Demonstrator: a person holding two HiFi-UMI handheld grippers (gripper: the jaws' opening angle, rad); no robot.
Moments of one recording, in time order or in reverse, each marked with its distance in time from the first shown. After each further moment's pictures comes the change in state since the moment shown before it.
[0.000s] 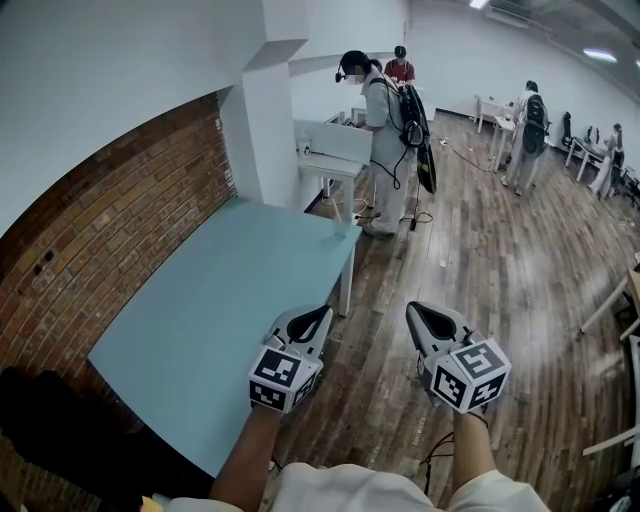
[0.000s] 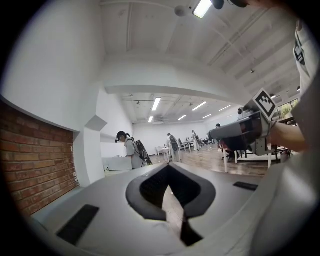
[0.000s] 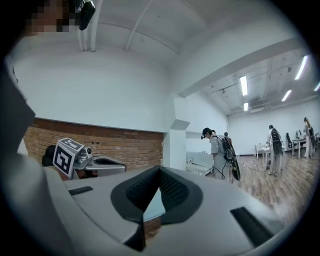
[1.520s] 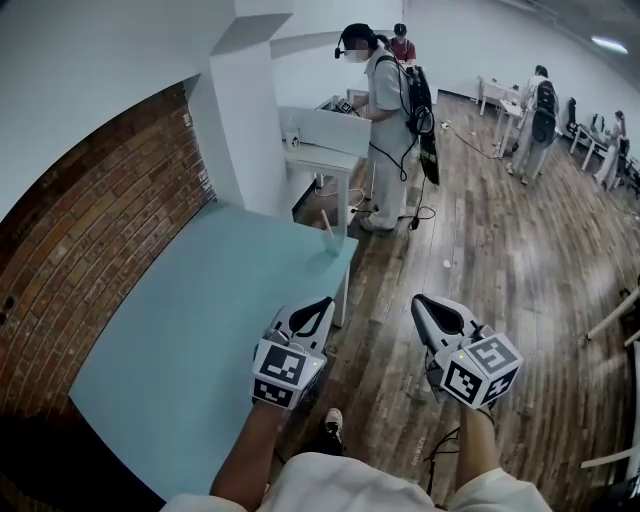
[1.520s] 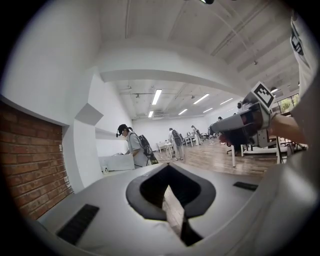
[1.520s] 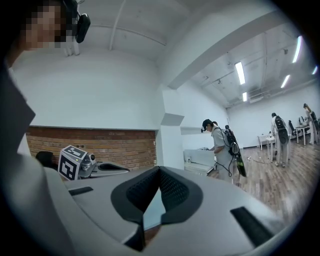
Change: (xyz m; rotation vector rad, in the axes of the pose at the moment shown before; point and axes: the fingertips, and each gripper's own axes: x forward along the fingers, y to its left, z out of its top) left arm 0.202 0.115 -0.040 0.033 0.055 -0.010; right arm 0.172 -0.153 -0.009 0.085 0.002 0.030
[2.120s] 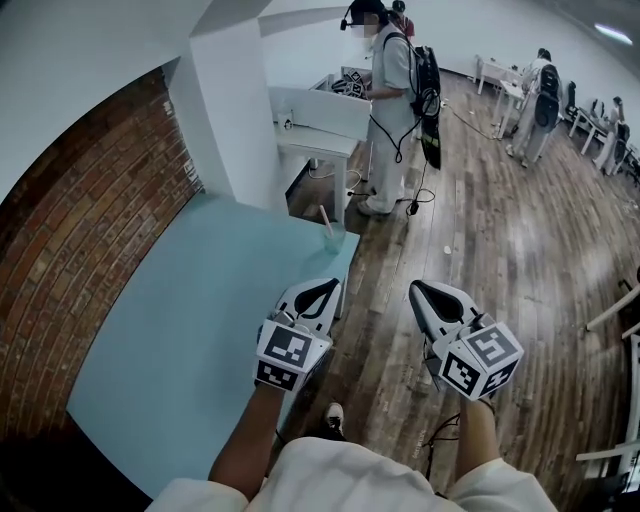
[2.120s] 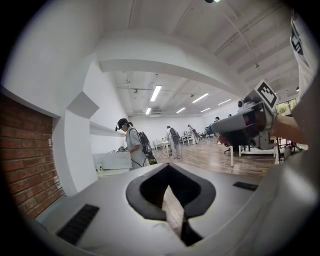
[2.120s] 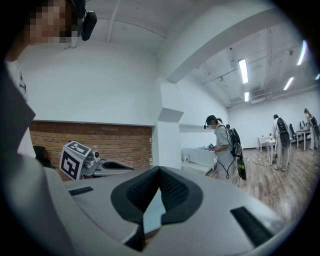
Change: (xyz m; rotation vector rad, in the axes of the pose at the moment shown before) left arm 0.080 0.060 -0.017 -0.018 0.020 -0.059; right arm 0.087 -0.039 0.001 -0.033 0.030 -0.020
